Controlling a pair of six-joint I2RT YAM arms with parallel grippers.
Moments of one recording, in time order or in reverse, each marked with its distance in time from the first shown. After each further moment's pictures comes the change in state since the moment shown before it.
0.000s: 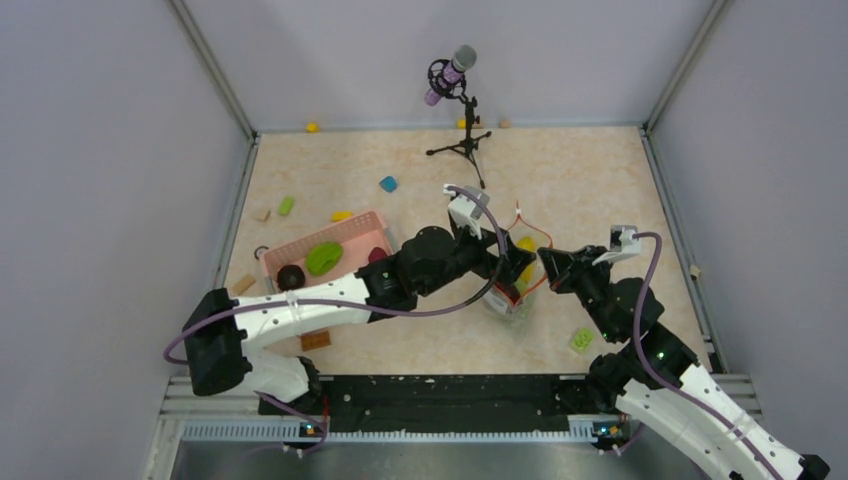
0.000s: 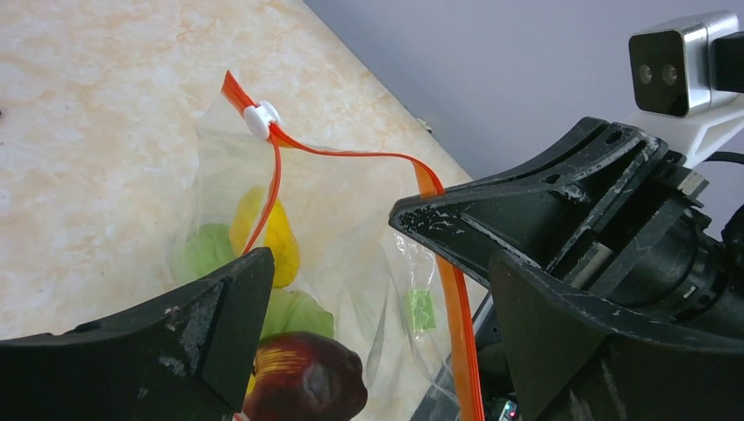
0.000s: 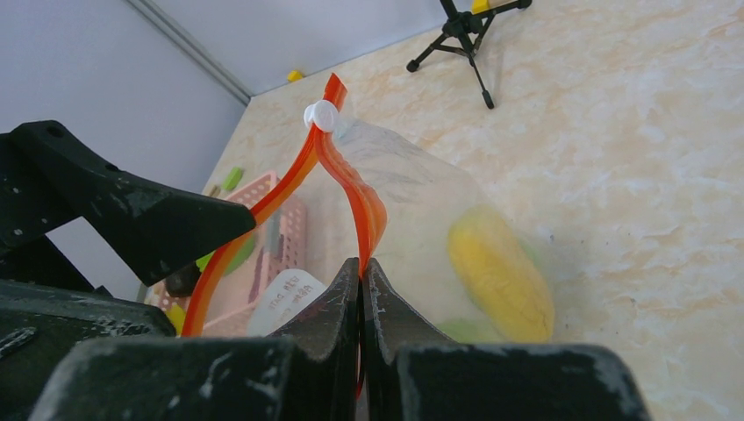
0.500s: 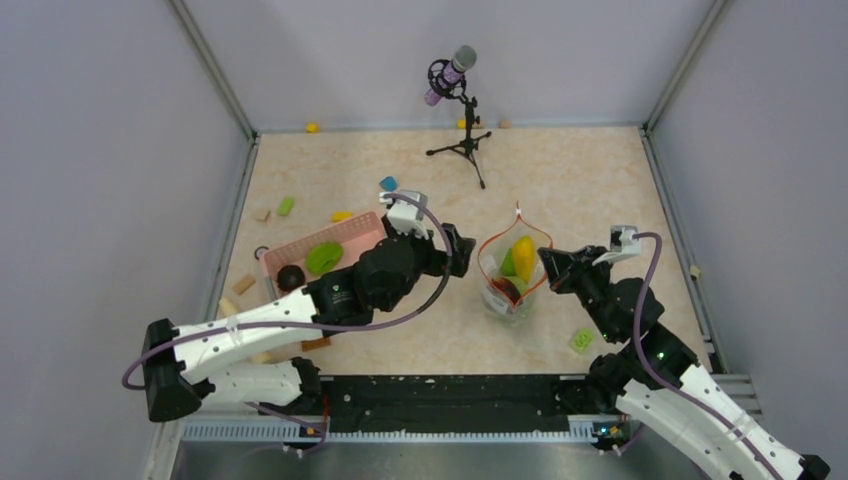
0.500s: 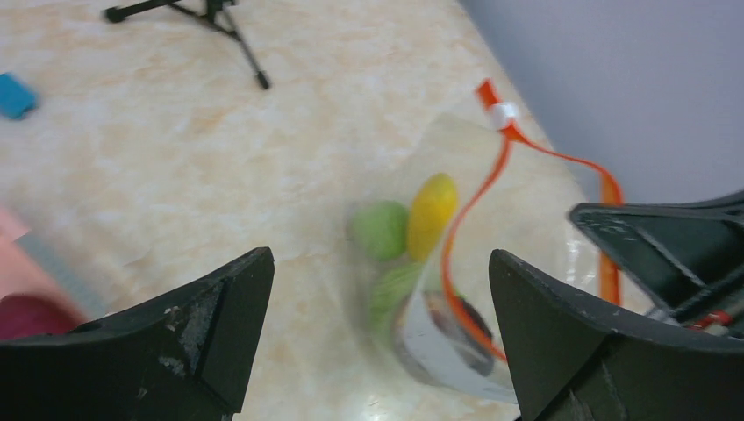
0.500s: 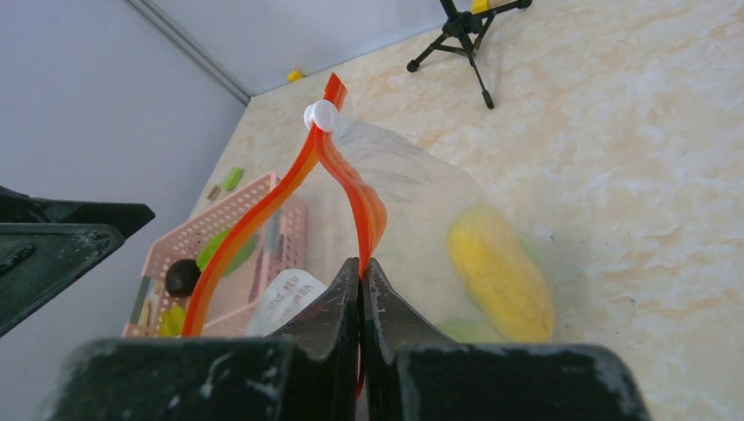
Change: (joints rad) left arm 0.002 -0.267 -0.094 -0.260 -0.341 0.000; right arm 0.000 0.000 0.000 0.000 0.000 0.000
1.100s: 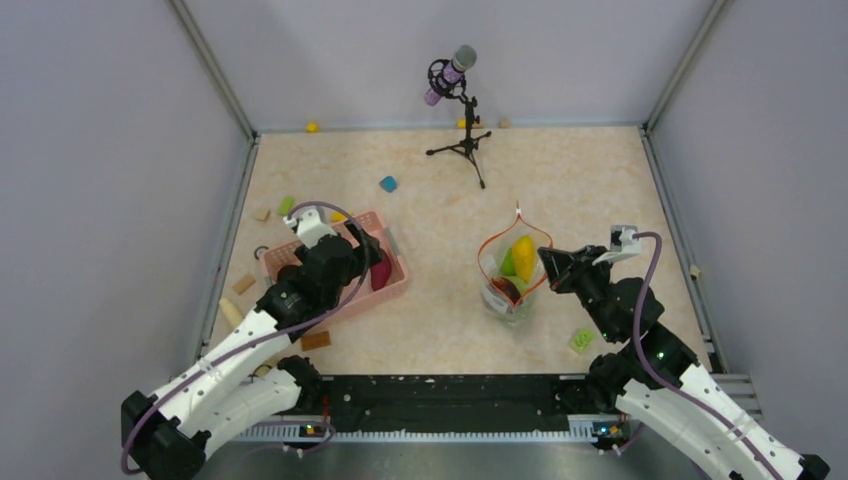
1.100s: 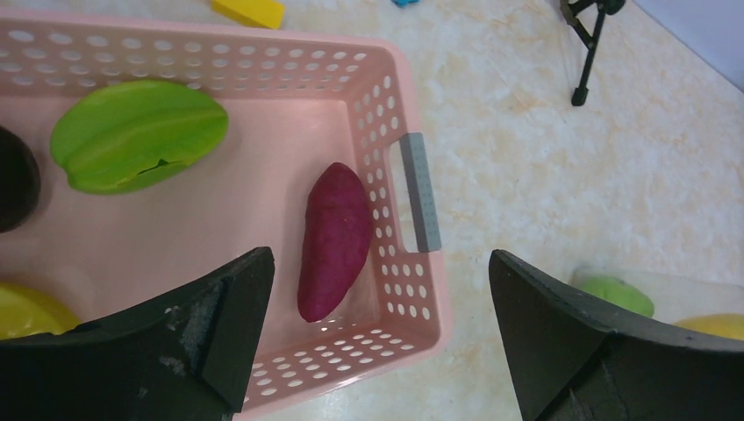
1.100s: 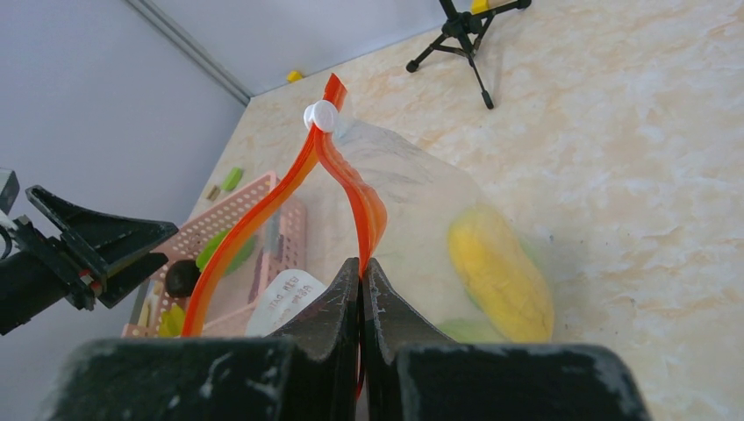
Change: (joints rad) left arm 0.465 -0.294 -0.279 -0.359 -0.041 -0.316; right arm 0.000 0.000 0.000 0.000 0.001 0.000
